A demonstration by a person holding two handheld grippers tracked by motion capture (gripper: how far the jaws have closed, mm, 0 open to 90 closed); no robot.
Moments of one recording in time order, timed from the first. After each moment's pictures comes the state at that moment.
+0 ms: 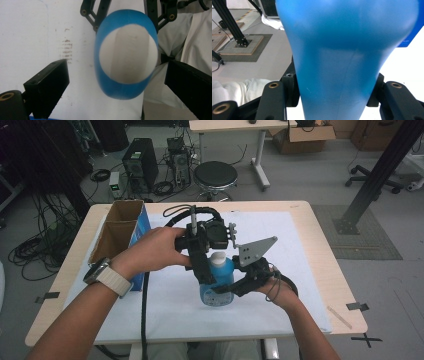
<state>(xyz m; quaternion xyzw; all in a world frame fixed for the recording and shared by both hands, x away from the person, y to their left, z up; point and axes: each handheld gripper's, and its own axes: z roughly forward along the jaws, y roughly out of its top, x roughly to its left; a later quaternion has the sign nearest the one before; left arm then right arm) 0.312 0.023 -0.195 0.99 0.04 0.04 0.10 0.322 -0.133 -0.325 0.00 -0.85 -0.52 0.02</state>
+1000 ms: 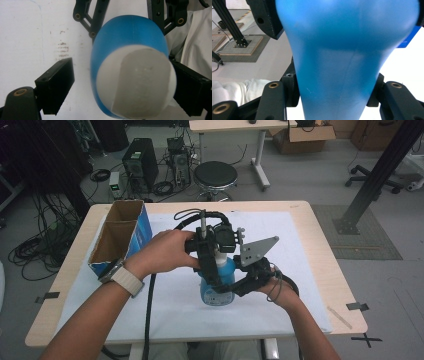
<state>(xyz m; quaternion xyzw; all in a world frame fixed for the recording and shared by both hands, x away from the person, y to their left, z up) 0.316 0.008 -0.208 0.99 0.03 0.03 0.09 0.321 -0.135 -0.323 0.00 -0.85 -0.53 0.01</state>
